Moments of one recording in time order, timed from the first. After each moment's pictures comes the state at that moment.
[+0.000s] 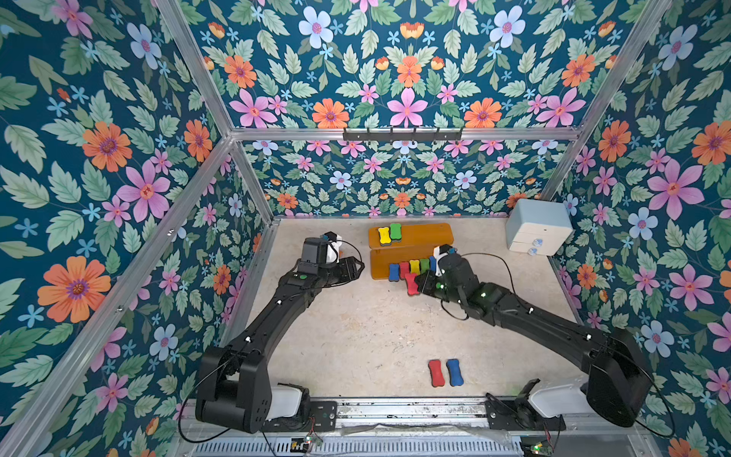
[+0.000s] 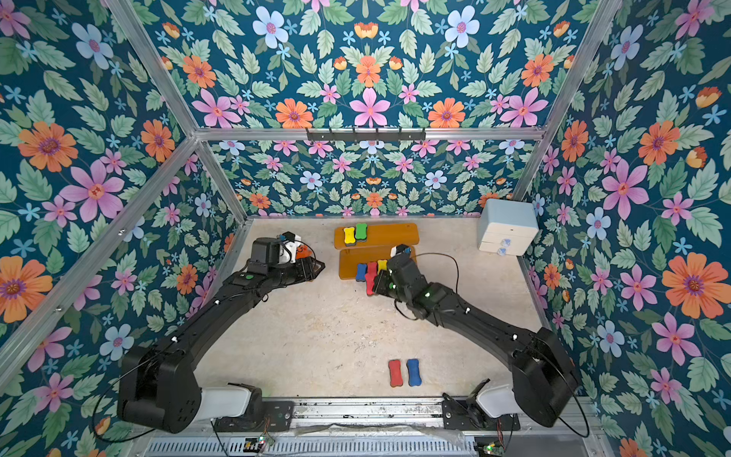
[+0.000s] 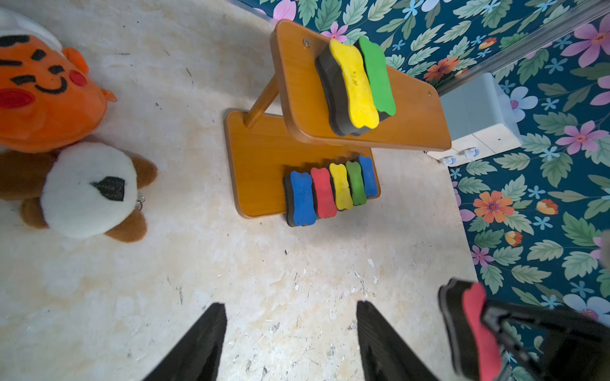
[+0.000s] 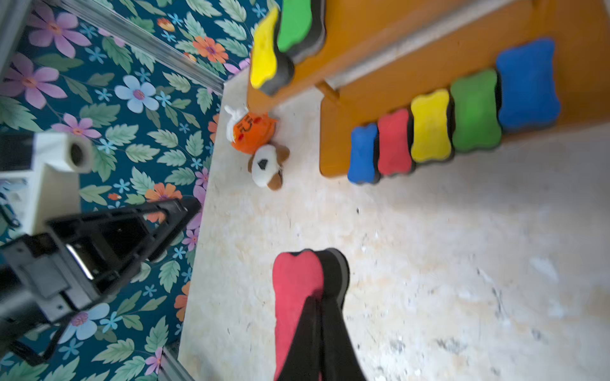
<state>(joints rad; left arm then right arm) -0.27 1.32 0.94 -0.31 0.39 -0.44 0.82 1.37 0.91 -0.17 0.03 0.92</state>
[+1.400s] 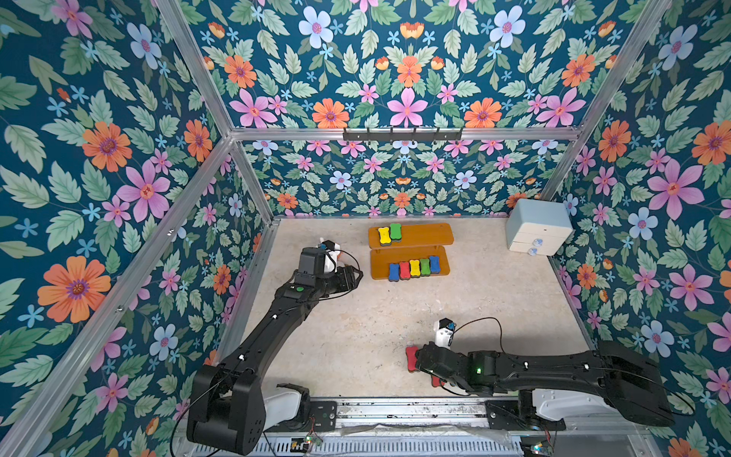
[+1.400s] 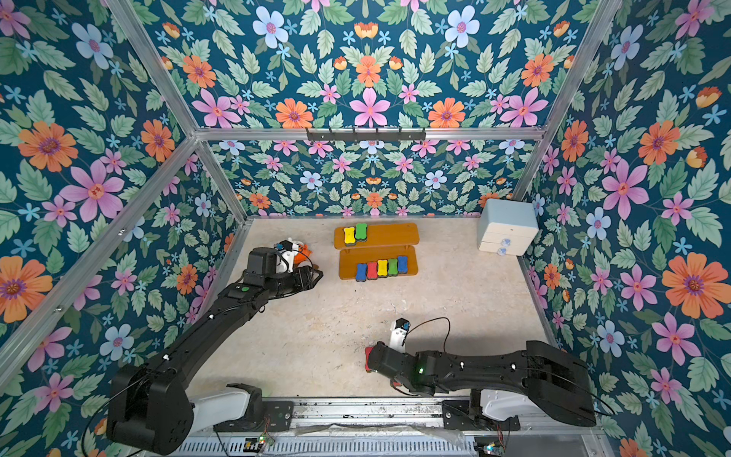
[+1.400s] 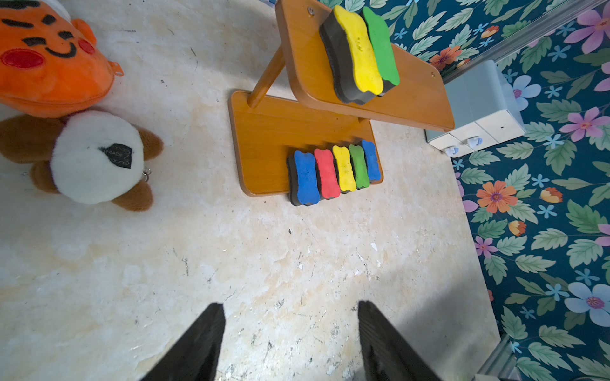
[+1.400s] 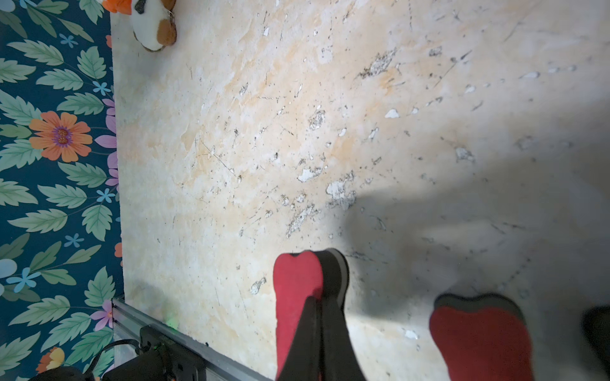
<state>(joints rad) -0.27 1.24 0.86 -0.31 0.38 -0.44 1.35 1.27 0.54 -0.18 0.36 1.47</state>
